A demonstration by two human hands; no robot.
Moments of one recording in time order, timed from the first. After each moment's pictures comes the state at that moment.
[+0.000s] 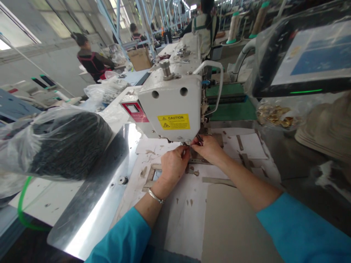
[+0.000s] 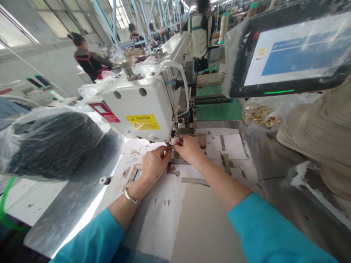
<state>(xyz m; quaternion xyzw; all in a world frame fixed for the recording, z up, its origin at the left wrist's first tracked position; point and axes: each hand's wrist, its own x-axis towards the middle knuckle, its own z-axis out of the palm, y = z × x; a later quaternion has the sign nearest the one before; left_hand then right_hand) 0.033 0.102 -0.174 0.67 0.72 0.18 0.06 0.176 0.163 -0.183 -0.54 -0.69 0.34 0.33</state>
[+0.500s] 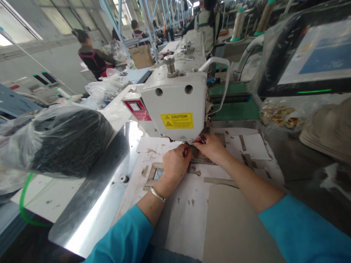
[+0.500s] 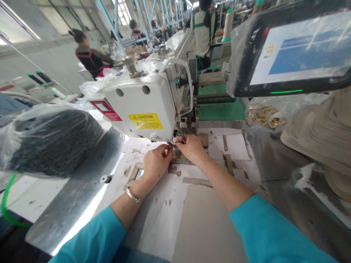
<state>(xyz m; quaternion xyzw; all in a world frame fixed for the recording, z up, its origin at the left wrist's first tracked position) 0.036 0.103 -0.175 0.65 0.73 0.19 0.07 0.175 0.170 -0.191 -0.56 -0.68 0.34 0.32</state>
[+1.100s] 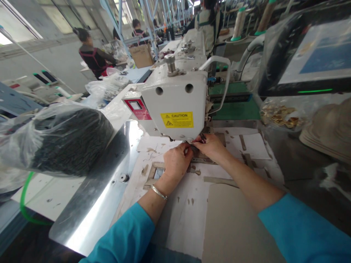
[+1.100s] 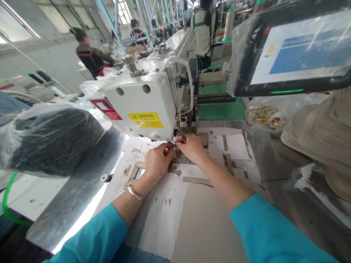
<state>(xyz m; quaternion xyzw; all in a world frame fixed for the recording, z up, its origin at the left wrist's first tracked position) 0.038 0.106 -0.176 0.66 0.72 0.19 0.06 0.176 0.172 -0.194 -0.55 -0.69 0.34 0.32</state>
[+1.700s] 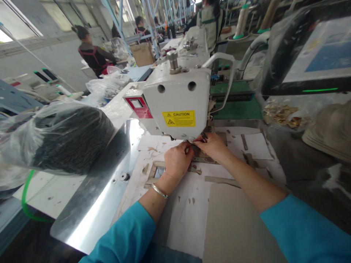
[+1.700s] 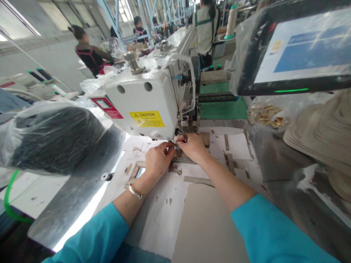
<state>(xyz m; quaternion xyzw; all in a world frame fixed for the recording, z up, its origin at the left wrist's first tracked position) 0.039 0.106 -0.174 0.66 0.73 0.18 0.05 0.176 0.173 -0.196 -0.55 -0.69 0.33 0.32</state>
